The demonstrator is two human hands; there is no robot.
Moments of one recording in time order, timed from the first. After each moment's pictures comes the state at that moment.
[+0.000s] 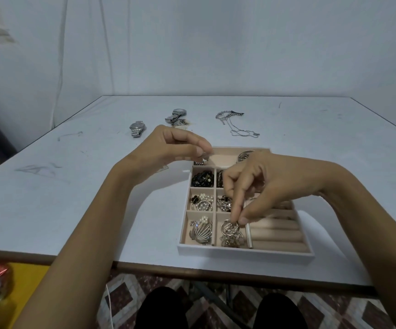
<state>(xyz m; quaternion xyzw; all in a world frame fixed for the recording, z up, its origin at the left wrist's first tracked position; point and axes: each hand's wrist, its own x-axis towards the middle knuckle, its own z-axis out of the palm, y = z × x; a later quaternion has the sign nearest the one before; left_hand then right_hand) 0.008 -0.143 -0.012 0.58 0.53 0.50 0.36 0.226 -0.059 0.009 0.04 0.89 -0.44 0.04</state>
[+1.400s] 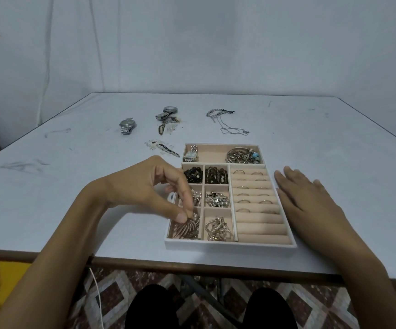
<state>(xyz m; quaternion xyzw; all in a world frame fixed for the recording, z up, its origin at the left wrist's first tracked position) 0.025 -0.188 -0.014 0.70 0.51 0.29 0.41 0.292 -0.084 -0.051 0.49 0.86 -0.13 -0.09</state>
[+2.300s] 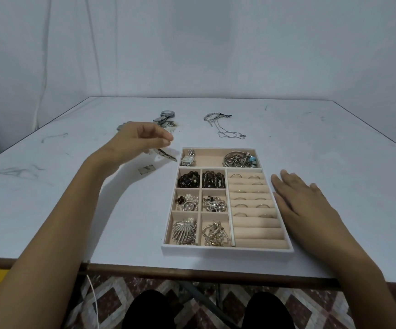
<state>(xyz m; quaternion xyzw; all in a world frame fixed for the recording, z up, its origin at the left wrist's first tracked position) -0.027 -0.133 -0.011 0.55 0.67 0.44 0.24 0.291 -0.084 -0.053 0.49 0.86 -0.12 -0.08</state>
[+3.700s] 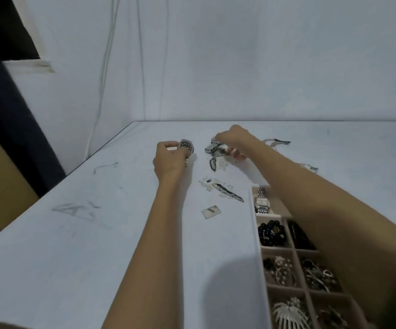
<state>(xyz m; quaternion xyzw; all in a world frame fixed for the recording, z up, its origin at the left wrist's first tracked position) -0.107 -0.067 -0.040 0.19 0.71 0.66 0.14 -0.016 0.055 0.001 0.48 0.78 -0.37 -0.16</state>
